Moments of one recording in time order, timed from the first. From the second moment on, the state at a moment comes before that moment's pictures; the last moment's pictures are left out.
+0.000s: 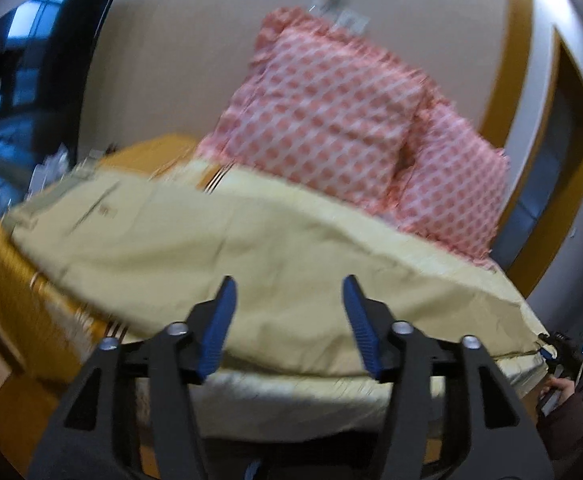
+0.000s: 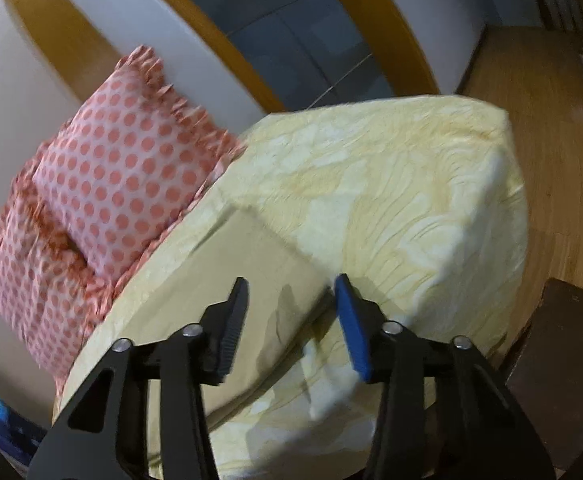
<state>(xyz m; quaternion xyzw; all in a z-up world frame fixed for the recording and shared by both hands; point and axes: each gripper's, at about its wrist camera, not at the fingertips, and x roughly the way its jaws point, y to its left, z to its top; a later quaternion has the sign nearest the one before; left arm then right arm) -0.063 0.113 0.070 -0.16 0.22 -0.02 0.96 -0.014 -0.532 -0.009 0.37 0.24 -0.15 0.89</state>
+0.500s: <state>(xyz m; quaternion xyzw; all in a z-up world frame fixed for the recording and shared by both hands) -0.016 0.138 0.006 -0.21 0.28 0.02 0.94 0.049 -0.426 0.071 0.27 0.17 0.06 0.95</state>
